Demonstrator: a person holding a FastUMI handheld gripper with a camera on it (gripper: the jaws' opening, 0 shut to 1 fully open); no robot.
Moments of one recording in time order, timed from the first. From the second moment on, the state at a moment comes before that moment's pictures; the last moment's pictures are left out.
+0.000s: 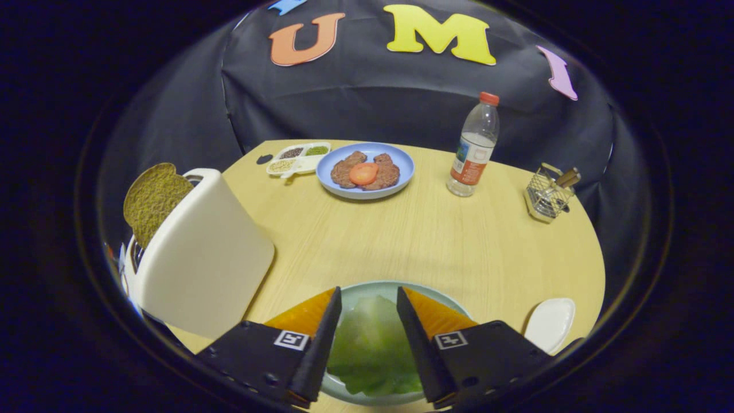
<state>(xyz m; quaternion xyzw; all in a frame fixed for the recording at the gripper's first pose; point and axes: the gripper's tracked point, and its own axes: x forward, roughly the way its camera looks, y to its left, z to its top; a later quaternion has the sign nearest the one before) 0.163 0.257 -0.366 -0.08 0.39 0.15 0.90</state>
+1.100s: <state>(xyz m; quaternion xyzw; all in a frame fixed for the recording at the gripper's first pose) 0.083 0.363 -0.130 -0.07 0.21 0.14 0.97</state>
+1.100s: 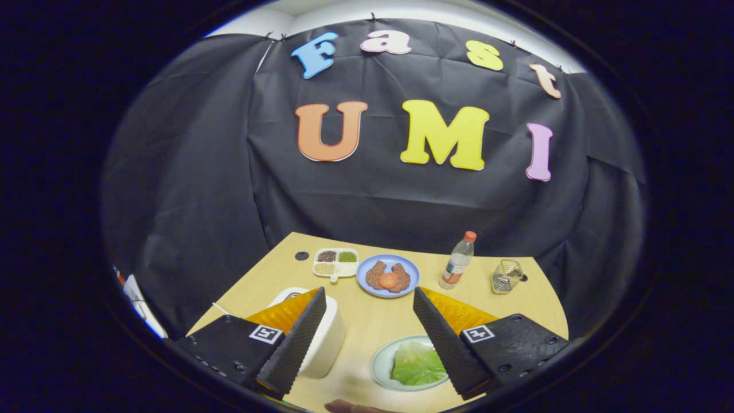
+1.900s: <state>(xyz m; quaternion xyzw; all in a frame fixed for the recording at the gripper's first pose) 0.089 0.480 -0.237 -0.08 0.28 0.06 0.95</state>
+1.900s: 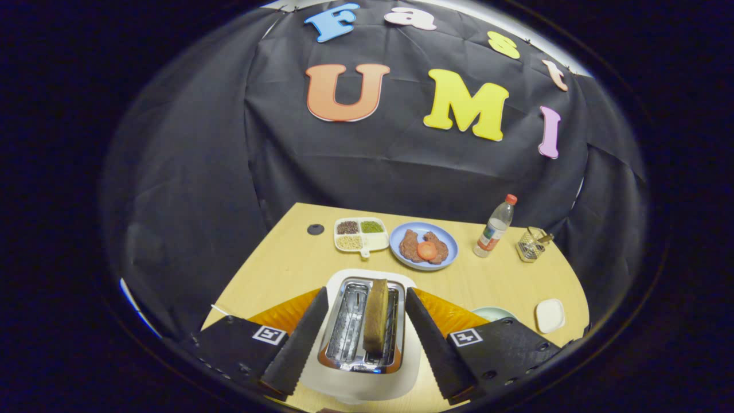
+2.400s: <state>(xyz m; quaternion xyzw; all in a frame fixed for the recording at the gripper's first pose) 0.101 0.458 -0.270 -0.07 0.36 0.02 0.93</state>
